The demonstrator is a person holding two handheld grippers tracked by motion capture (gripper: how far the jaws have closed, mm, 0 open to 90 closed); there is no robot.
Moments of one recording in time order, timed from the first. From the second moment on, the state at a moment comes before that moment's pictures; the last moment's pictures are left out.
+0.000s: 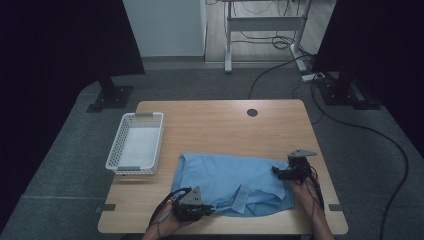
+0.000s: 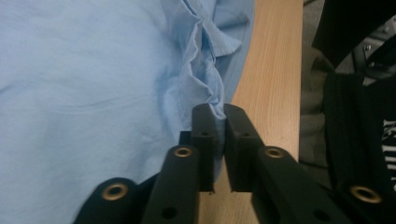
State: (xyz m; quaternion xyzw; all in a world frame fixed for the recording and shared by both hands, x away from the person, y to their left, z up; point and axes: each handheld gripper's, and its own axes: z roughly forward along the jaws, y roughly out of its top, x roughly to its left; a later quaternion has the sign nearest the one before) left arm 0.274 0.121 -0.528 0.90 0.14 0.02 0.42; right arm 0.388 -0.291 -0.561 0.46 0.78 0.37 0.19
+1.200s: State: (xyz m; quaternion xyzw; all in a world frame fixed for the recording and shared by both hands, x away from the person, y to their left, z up) left arm 0.363 0.170 -0.521 0.81 0.42 0.16 0.38; right arm 0.387 -0.291 -0.561 0.47 0.78 0.37 0.19
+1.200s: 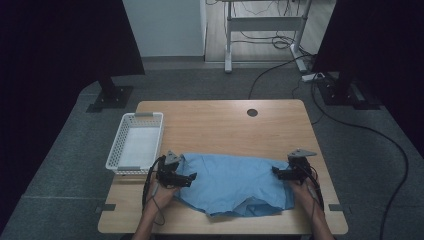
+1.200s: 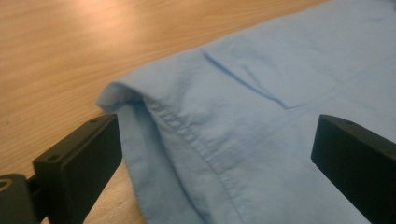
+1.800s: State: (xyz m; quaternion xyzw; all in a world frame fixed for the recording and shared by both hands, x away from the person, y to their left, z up) left arm 0.374 0.170 -0.556 0.81 0.44 0.19 0.33; right arm 0.387 -0.291 -0.561 0.47 0.78 0.37 0.19
